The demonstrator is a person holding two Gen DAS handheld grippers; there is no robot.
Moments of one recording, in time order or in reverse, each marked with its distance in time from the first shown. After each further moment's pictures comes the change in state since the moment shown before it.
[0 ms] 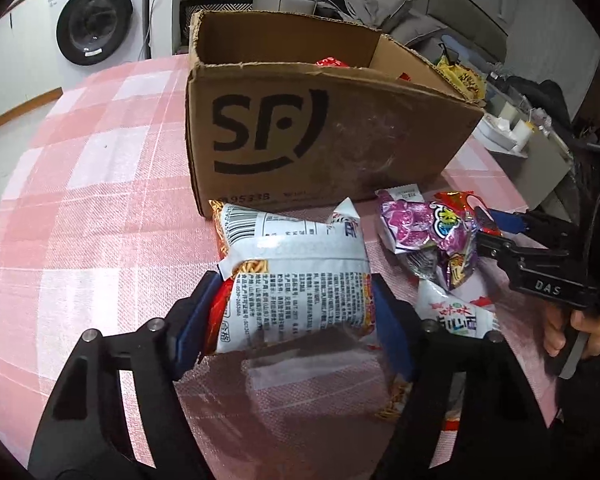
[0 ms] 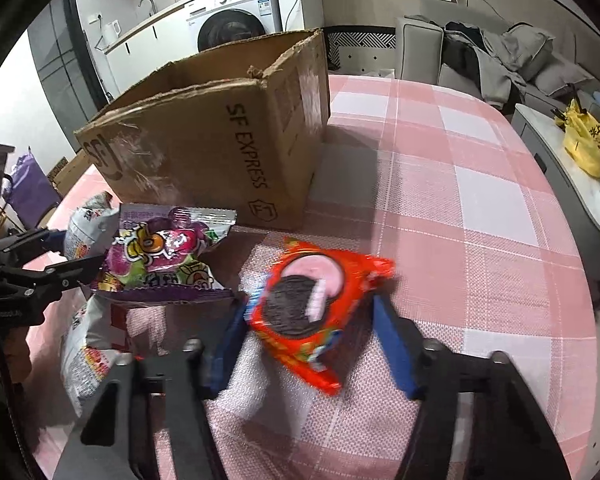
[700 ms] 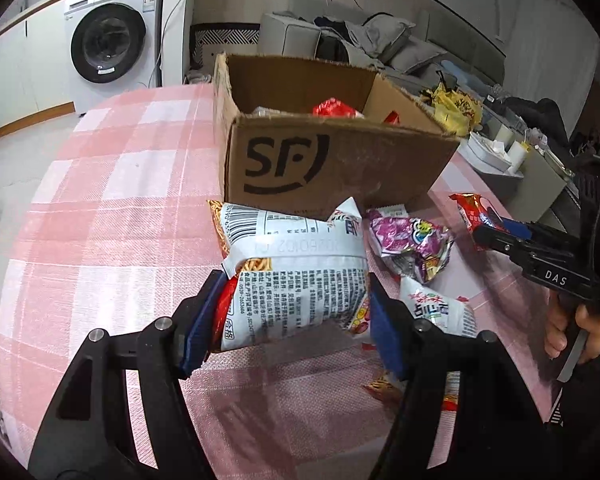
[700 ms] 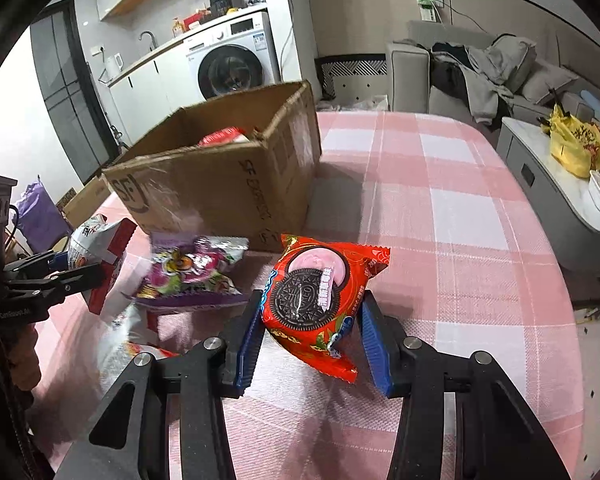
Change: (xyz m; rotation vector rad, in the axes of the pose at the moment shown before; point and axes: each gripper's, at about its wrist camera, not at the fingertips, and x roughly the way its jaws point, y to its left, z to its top) left arm -0.055 0.003 -0.014 -0.007 -0.112 0.015; right arm -0.049 -0.001 -0.008 0.035 -0.130 0.022
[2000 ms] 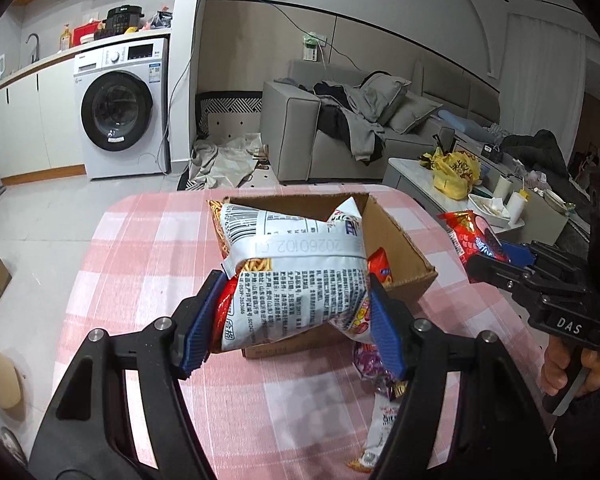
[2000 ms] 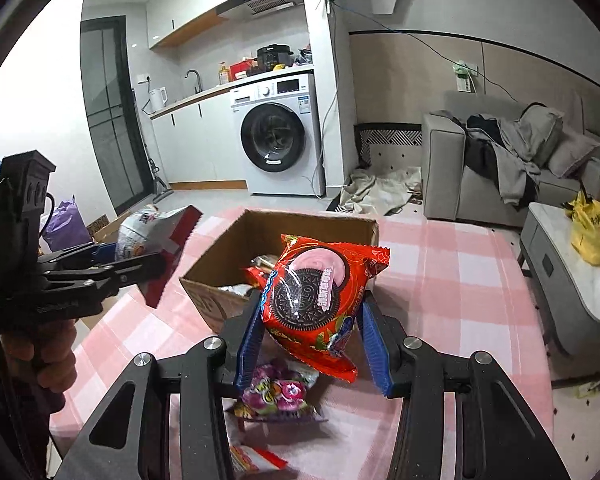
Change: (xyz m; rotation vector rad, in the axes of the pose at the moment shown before) left arm -0.080 -0.020 0.102 0.039 -0.227 0.040; right arm -0.056 0.057 0.087 -0.106 -0.212 0.091
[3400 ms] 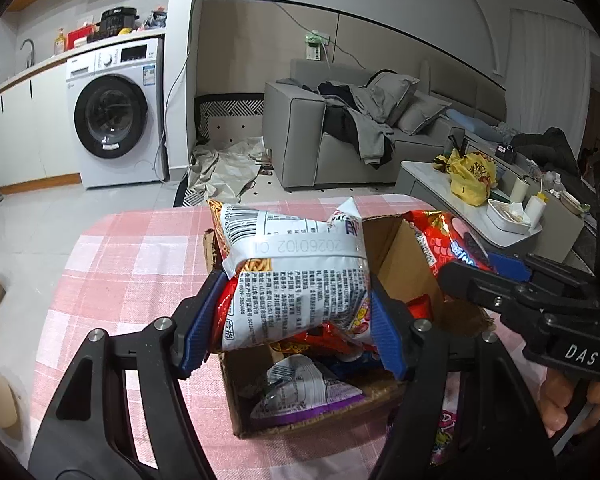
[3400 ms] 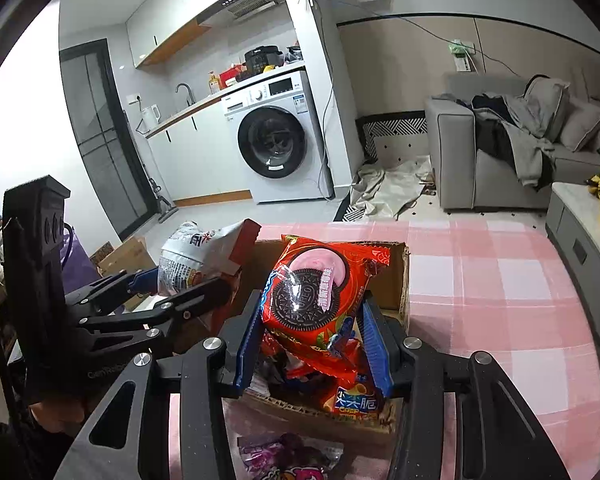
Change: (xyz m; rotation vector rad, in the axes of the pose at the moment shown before) left arm 0.136 0.008 0.042 0.008 0.002 0.011; right arm 0.086 -0.005 0.036 0.122 0.010 0.052
